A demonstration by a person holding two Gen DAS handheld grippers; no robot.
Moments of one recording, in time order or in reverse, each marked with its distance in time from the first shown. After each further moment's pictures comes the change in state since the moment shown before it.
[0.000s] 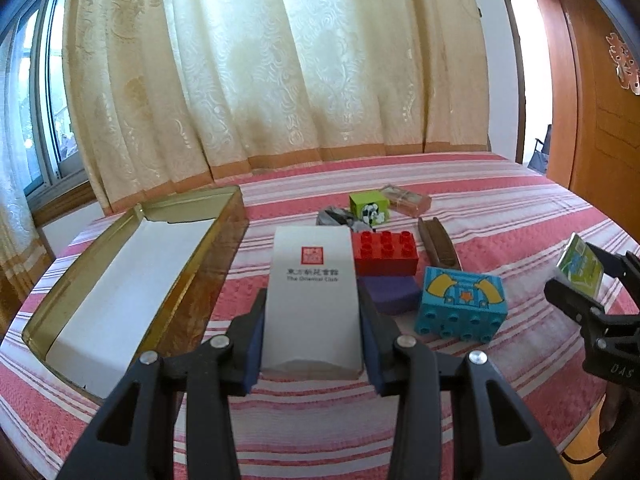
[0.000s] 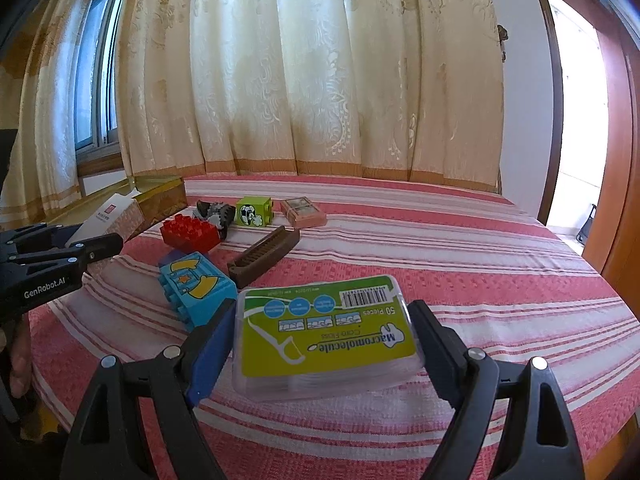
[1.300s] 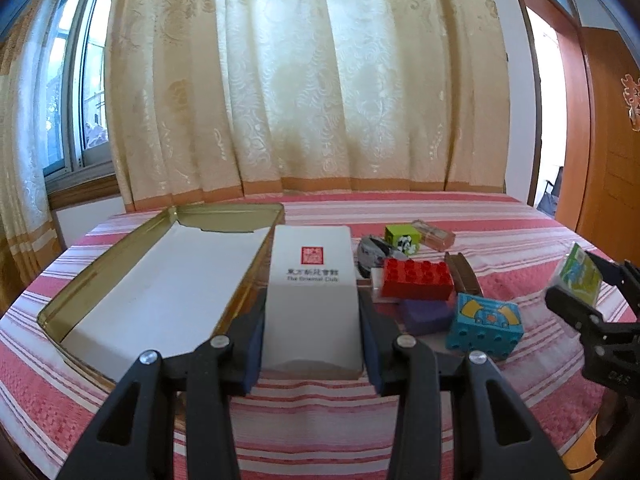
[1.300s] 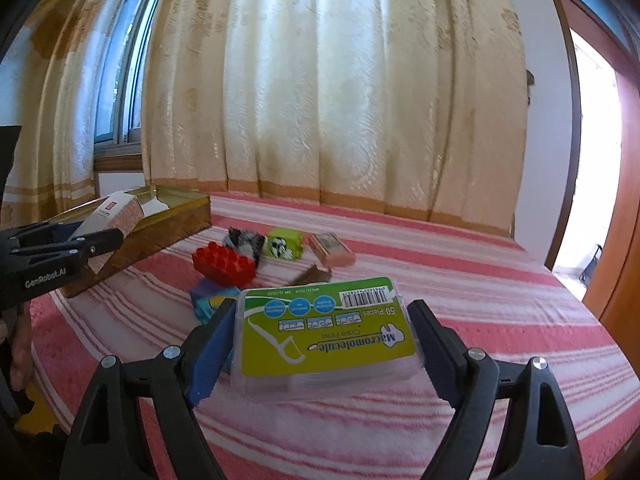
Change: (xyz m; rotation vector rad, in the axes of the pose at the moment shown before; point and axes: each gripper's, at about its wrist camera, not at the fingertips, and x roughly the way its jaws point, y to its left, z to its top) left arm -0.019 0.042 -0.006 -0.107 -0.107 0.021; right arm -0.008 0.035 0.020 -0.113 -0.085 0.013
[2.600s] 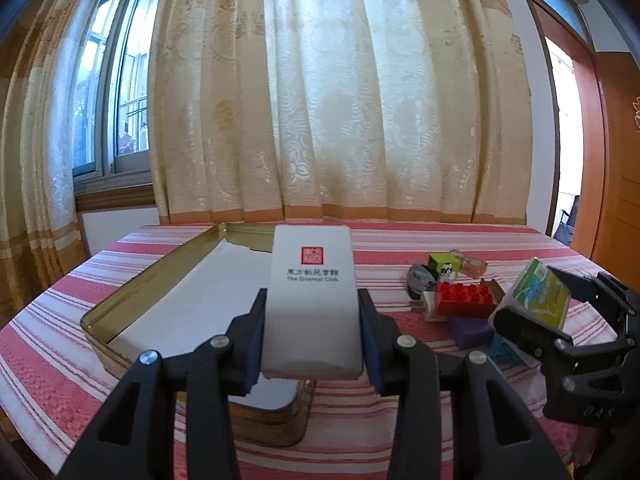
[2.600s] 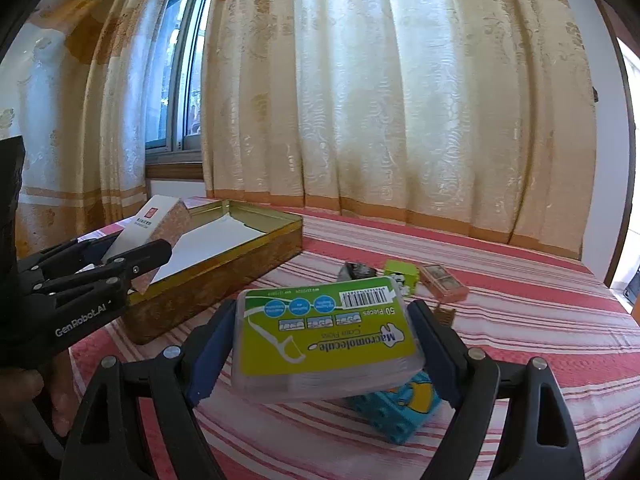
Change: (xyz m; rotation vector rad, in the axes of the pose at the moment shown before) left arm -0.020 0.053 -0.005 -0.060 -0.103 0.064; right arm 0.022 0.089 0.030 -0.014 -0.032 0.199
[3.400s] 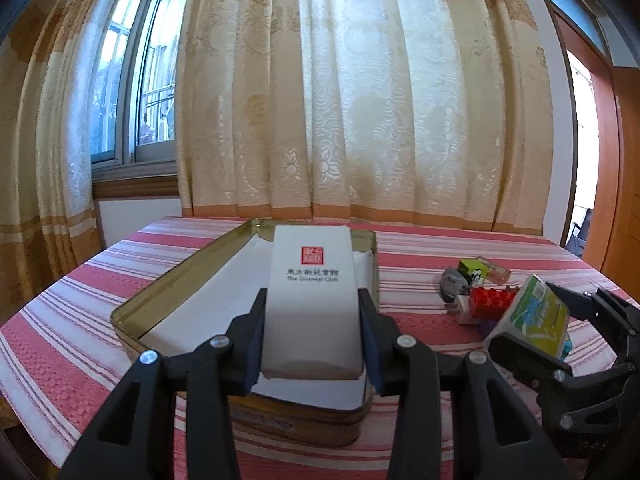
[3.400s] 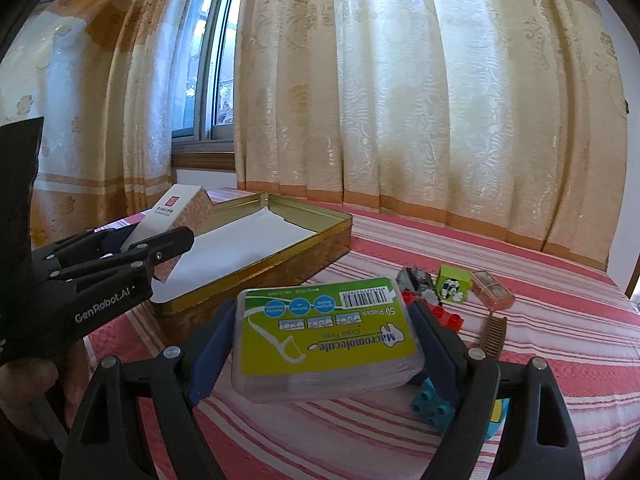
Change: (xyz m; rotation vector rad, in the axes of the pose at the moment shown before) left arm 0.000 0.037 0.000 -0.052 0.004 0.040; right arm 0.015 0.040 0.005 -0.039 0.021 0.077
